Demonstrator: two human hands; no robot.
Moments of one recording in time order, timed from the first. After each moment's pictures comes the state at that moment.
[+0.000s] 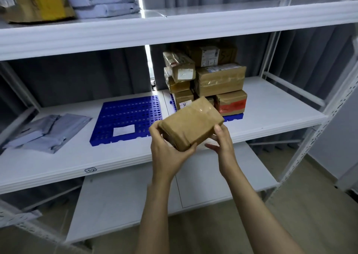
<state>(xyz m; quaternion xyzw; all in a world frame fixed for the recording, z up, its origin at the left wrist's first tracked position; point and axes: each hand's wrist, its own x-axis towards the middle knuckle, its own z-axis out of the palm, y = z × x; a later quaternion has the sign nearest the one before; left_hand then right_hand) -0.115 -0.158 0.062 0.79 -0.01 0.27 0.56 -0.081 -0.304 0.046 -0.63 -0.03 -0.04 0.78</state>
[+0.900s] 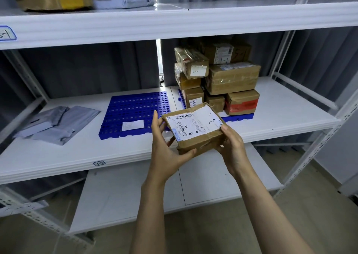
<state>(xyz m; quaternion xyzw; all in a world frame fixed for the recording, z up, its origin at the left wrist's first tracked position) -0.126 -0.116 0.059 0.78 -0.03 0.19 0.60 -0.078 -0.292 0.048 -0.56 -0.02 0.02 0.83</state>
